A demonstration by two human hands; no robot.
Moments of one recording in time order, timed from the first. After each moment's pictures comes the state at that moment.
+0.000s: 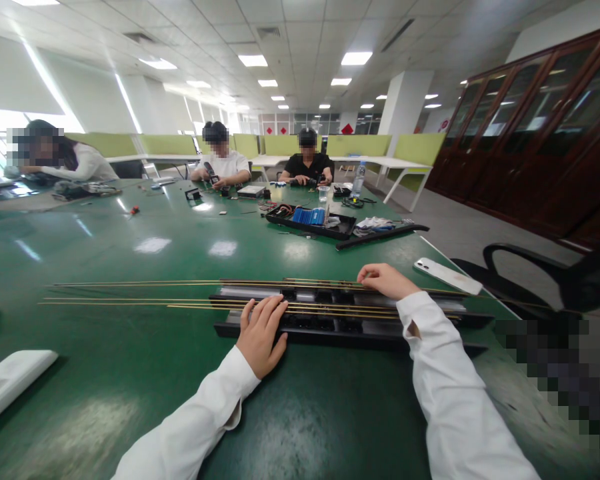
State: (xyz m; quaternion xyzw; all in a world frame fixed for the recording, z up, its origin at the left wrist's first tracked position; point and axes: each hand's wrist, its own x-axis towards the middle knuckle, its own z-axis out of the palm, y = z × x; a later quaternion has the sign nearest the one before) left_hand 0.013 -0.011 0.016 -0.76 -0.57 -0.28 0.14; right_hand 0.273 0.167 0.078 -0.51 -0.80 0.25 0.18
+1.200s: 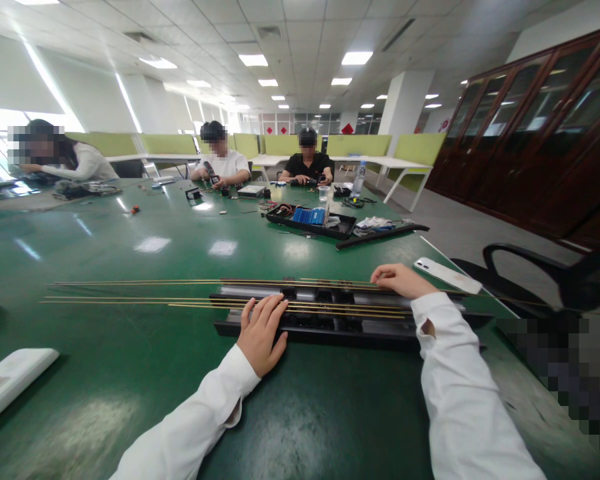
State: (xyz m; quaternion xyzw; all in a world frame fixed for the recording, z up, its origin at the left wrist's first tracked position) left_hand 0.007 -0.010 0.012 -0.76 -0.57 -0.28 0.14; right_hand 0.299 0.175 0.074 -0.51 -0.79 0.29 0.18
